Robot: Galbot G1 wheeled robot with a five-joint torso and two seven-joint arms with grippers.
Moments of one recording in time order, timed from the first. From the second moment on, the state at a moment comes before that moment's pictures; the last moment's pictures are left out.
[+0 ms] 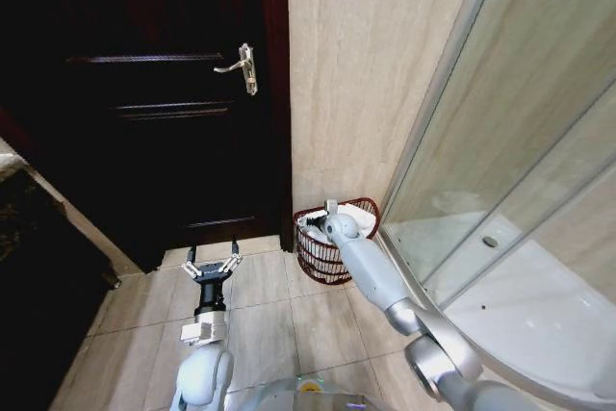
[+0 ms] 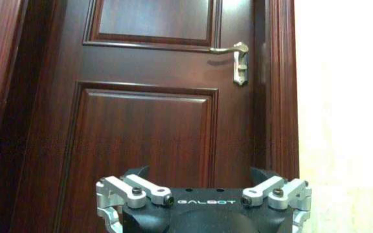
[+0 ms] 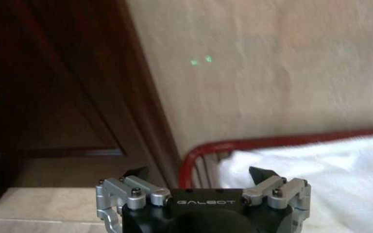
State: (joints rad) left arm 1.65 -1.61 -0.58 -2.06 -0.02 -0.40 -0.12; right arm -0.48 1.47 -0.04 1.20 0.64 -0.66 0.17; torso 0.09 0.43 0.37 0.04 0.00
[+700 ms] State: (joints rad) left arm 1.62 -1.61 -0.58 -2.05 -0.04 -0.40 -0.11; right arm -0.50 1.44 -0.05 1.24 0.59 -0.62 0.19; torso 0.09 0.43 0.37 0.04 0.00
